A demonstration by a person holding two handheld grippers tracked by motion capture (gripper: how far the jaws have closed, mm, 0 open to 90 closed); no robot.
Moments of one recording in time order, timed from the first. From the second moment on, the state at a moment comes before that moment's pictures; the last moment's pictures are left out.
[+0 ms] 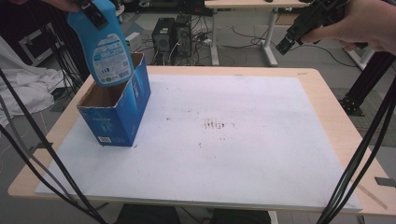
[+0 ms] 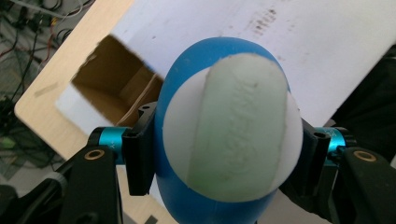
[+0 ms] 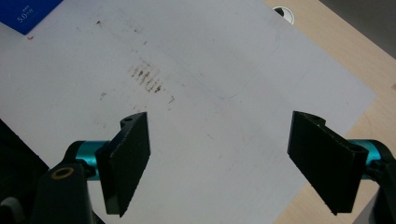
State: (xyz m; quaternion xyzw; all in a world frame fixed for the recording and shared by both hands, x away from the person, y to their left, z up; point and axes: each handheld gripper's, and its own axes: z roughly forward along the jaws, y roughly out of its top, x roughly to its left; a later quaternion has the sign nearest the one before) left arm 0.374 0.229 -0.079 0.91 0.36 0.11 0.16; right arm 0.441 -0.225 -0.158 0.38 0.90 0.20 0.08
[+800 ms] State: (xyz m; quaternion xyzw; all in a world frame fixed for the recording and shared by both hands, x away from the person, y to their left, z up) left arm 0.394 0.263 -0.135 0.86 0.47 0.10 0.15; right arm 0.444 -0.225 -0.158 0.39 0.90 0.20 0.08
